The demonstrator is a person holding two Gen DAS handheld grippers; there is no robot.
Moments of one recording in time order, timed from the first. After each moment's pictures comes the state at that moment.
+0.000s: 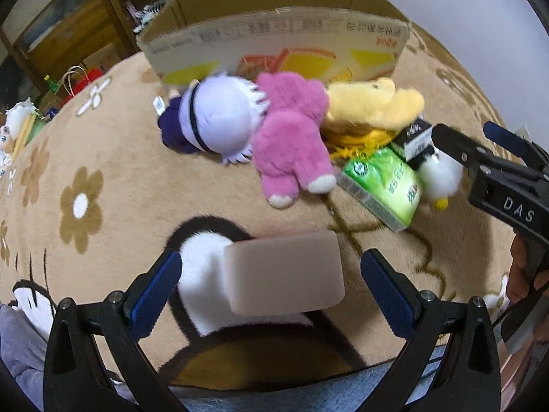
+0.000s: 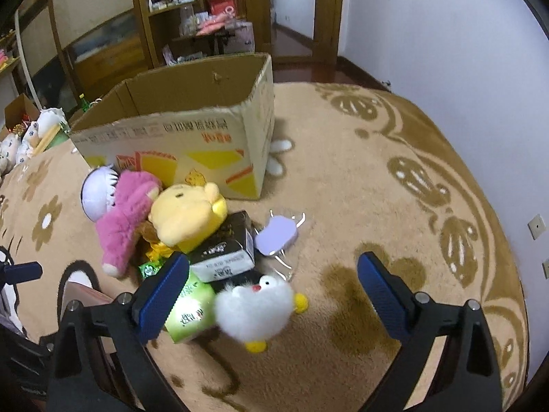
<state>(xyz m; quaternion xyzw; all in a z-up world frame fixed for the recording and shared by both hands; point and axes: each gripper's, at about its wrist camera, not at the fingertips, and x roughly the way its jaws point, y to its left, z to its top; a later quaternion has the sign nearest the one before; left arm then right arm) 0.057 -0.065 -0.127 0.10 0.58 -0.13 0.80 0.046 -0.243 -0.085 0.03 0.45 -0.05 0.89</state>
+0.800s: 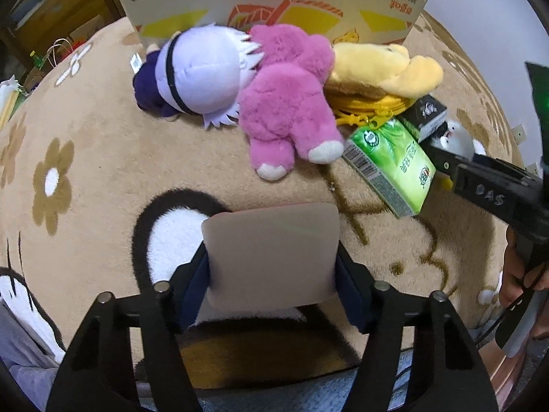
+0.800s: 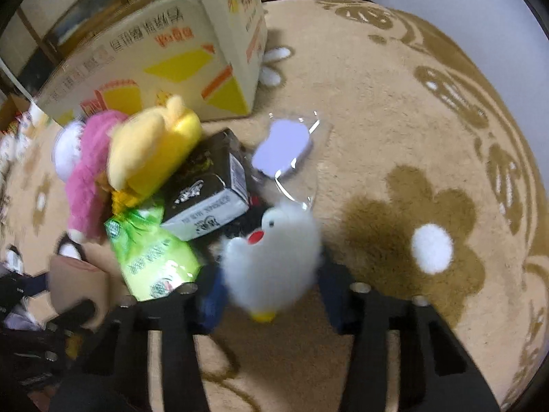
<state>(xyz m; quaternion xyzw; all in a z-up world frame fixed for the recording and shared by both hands) 0.062 -0.065 -0.149 0.07 0.62 -0.14 0.77 0.062 -0.252 -0.144 0.08 0.57 -0.03 0.82</state>
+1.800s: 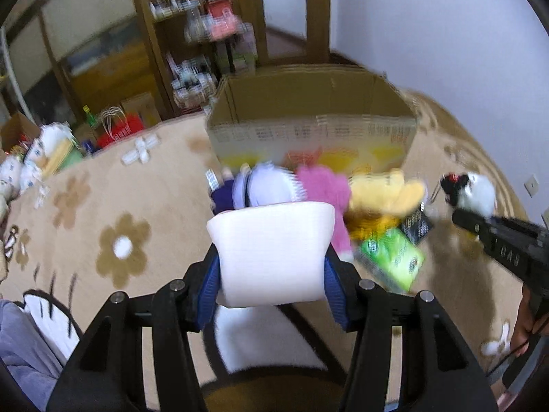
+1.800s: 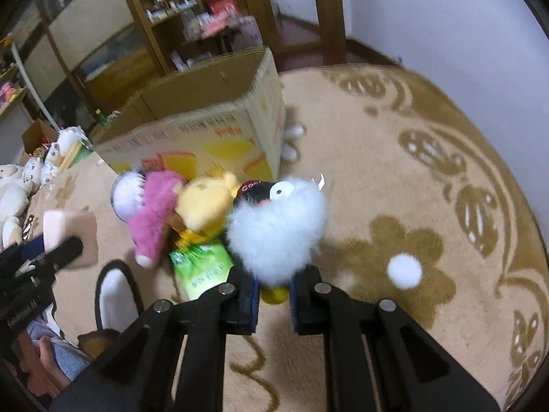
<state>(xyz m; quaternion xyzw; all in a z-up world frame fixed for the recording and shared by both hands) 0.044 -0.041 -0.063 0.07 0.43 -0.08 0.90 0.026 -0.249 -0.071 0.10 0.45 -0.01 0.89</state>
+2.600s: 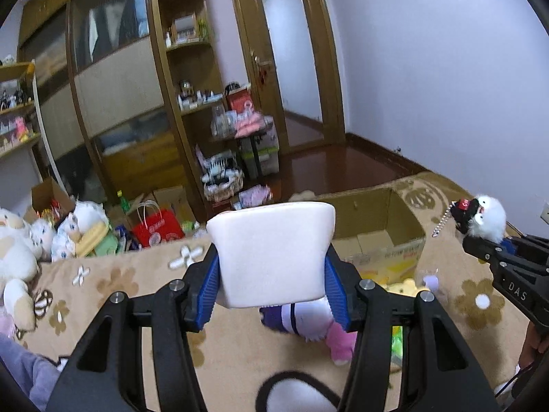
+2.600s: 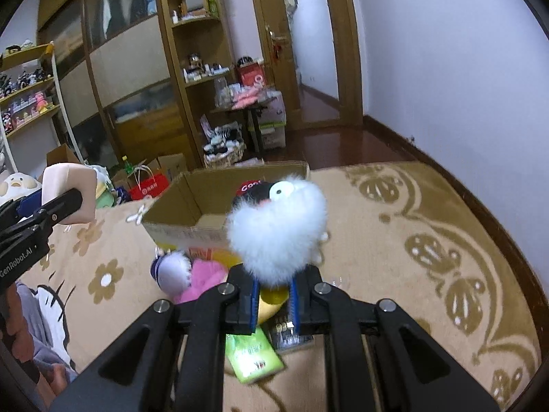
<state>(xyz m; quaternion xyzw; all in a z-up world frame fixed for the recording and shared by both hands) 0.047 -0.038 0.025 0.11 0.24 -0.06 0.96 0.025 -0.227 0.009 0.07 0.30 0.02 0.95</state>
